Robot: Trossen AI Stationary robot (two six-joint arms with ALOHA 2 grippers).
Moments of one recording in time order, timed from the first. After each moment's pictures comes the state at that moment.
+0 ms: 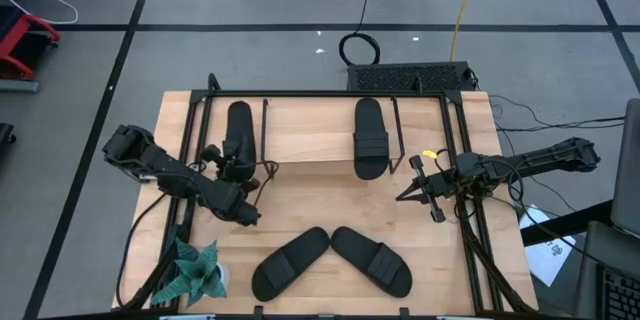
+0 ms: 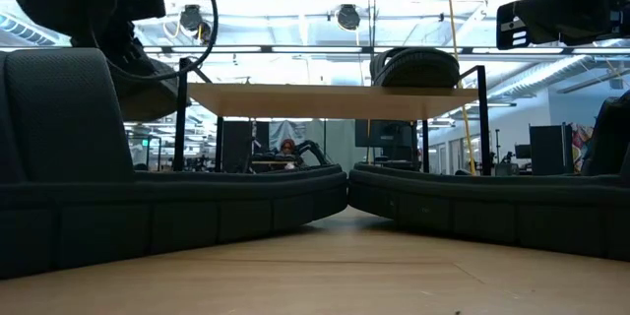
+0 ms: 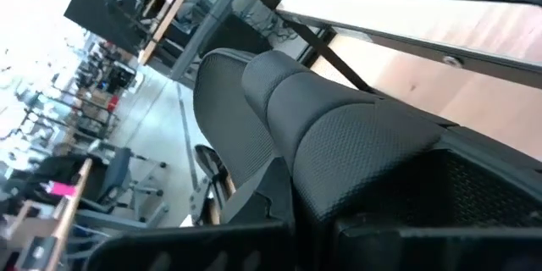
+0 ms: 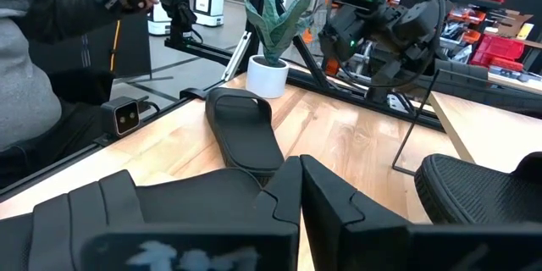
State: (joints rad) left arm -0.41 1.55 0.91 -1.57 -1.04 -1.40; right arm 0.15 0.46 0.15 0.21 -0.18 -0.20
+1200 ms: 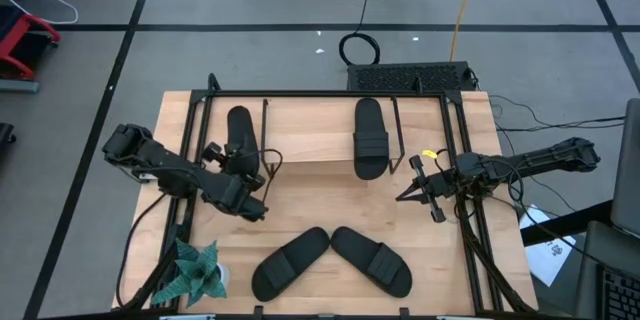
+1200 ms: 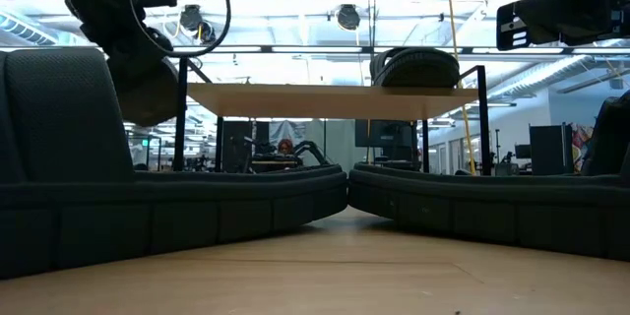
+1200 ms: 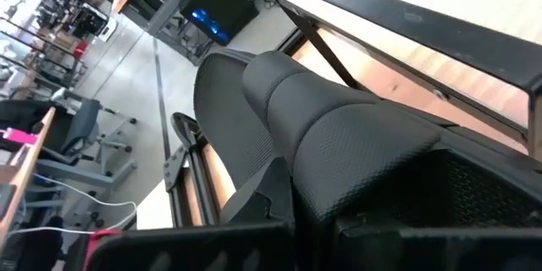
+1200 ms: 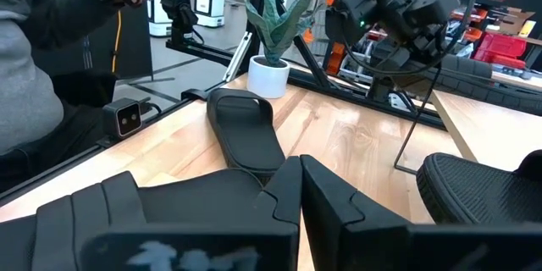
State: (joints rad) left arm -0.36 1.54 1.02 -1.57 -0.95 -1.41; right arm 0.15 0.46 0.15 0.21 -0.19 -0.19
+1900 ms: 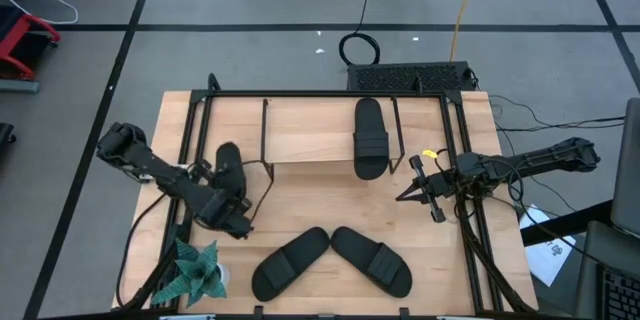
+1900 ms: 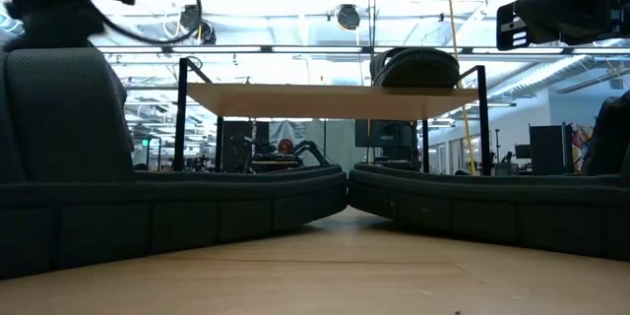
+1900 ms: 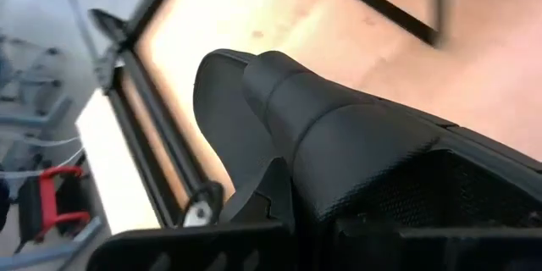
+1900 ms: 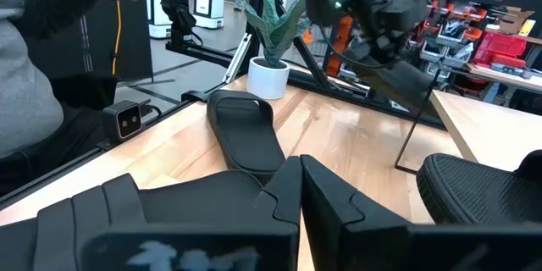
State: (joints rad) left arm -0.54 1.48 1.04 -1.57 -0.54 -1.43; right arm 0.15 0.46 0.15 0.21 -0.19 -0.18
